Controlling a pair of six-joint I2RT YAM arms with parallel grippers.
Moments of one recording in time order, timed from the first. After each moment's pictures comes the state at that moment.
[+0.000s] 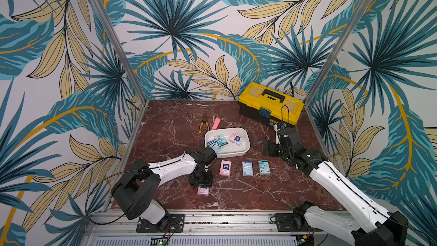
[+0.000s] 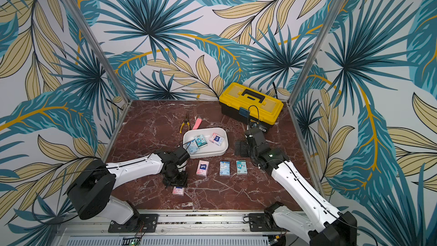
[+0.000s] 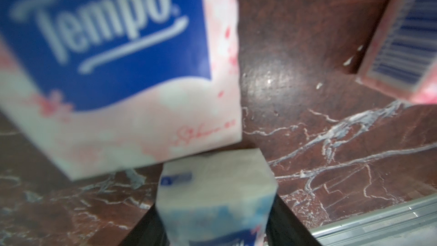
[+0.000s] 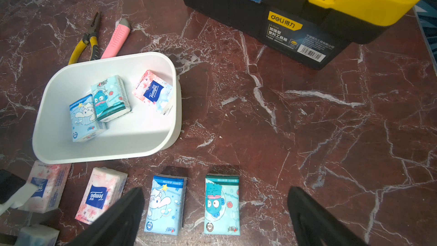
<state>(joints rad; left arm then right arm) -0.71 1.53 0.82 -0.81 0.19 -0.62 0.45 1.06 0.92 -0.68 0.23 0.39</state>
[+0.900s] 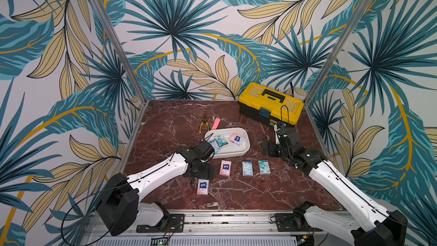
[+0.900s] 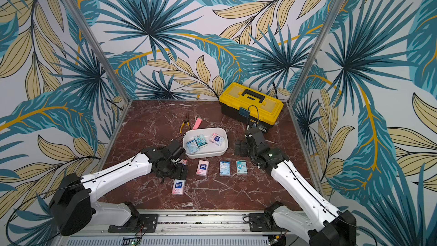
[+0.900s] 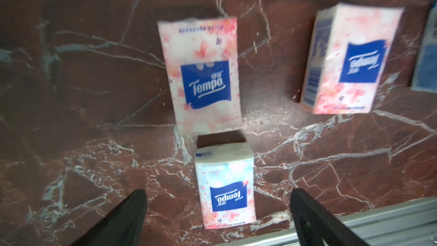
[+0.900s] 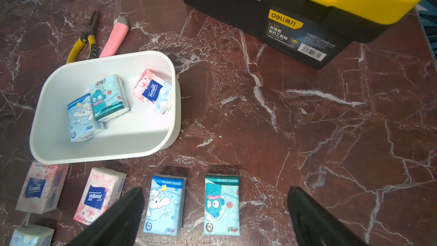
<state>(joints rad) -0.71 1.35 0.93 -0.93 0.01 -0.62 0.45 1.06 0.92 -0.68 0.24 0.39</state>
